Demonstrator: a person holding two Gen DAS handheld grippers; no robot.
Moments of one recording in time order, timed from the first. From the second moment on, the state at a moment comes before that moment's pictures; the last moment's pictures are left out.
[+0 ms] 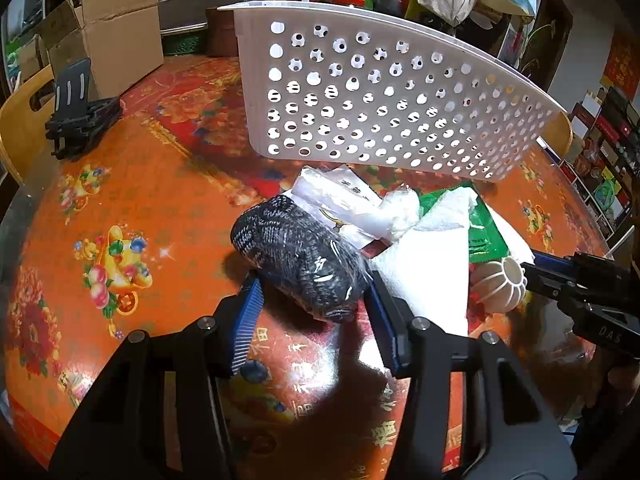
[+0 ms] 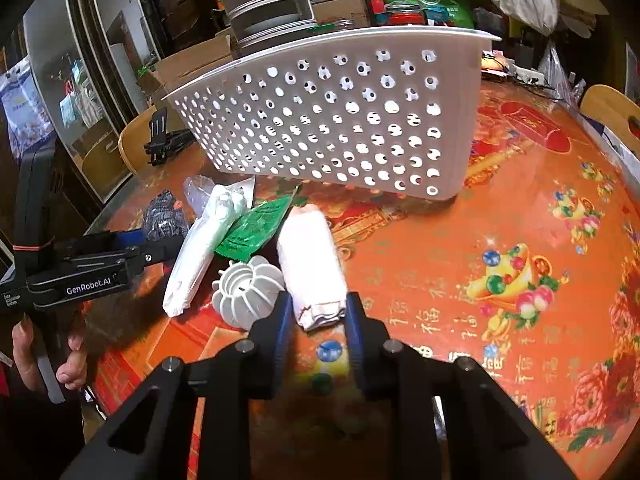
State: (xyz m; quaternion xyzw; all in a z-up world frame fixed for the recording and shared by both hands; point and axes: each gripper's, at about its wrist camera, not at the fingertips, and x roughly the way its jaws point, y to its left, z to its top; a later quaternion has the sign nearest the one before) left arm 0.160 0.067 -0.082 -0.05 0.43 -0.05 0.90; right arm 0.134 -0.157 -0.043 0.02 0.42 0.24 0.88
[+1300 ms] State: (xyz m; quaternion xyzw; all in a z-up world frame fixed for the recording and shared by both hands) left arm 0.117 0.077 -0.028 -0.06 0.34 -0.06 0.93; right arm 0.104 -0.183 0.011 0.01 0.33 0.21 0.92
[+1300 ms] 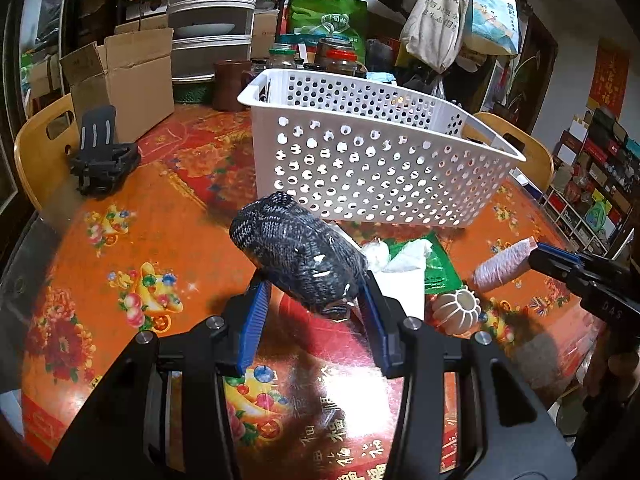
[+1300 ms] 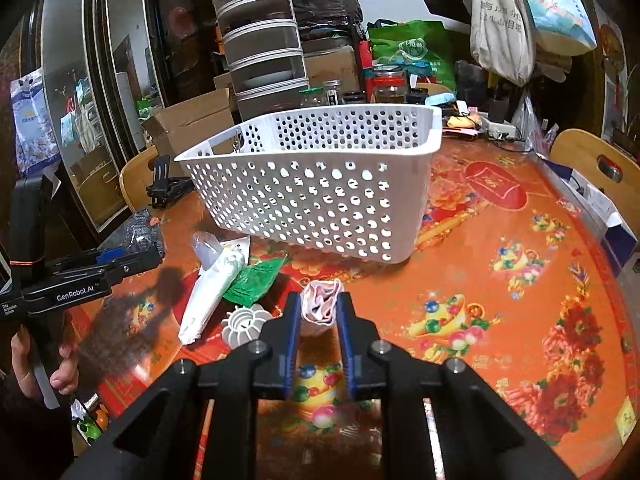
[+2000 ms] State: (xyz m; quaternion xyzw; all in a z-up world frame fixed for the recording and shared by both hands) left arm 0.117 0.082 0.002 -0.07 0.32 -0.07 0.94; right arm 0.097 -0.176 0.042 -0.02 0.31 0.20 0.93
